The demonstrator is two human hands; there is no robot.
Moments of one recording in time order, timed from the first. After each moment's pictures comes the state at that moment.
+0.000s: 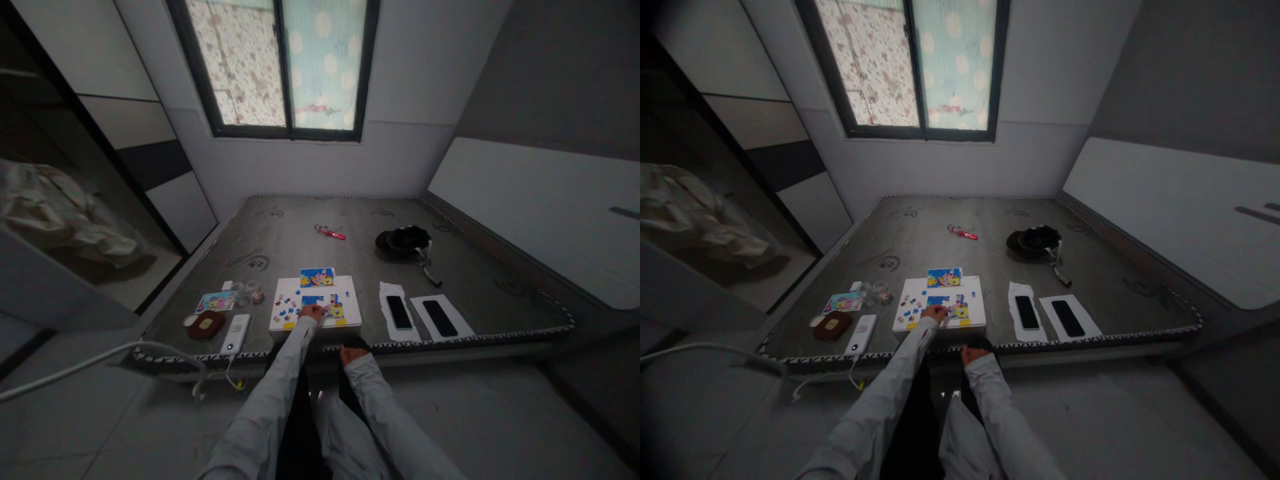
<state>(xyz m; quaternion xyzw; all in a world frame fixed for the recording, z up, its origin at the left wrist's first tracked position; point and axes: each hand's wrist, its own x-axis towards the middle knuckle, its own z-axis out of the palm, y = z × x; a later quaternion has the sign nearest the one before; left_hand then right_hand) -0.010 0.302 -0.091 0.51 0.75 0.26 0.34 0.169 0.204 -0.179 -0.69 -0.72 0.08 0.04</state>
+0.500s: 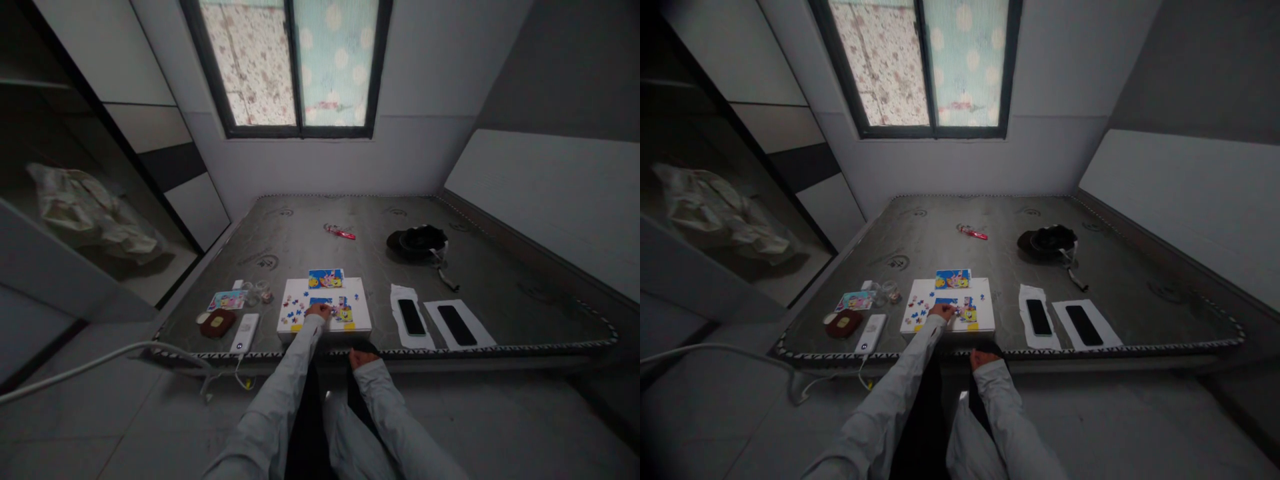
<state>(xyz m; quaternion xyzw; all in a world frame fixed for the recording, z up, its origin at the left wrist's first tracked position) -0.016 0.324 -0.113 0.51 0.76 0.24 0.32 0.173 0.210 -0.190 -0.69 -0.72 0.10 0.06</state>
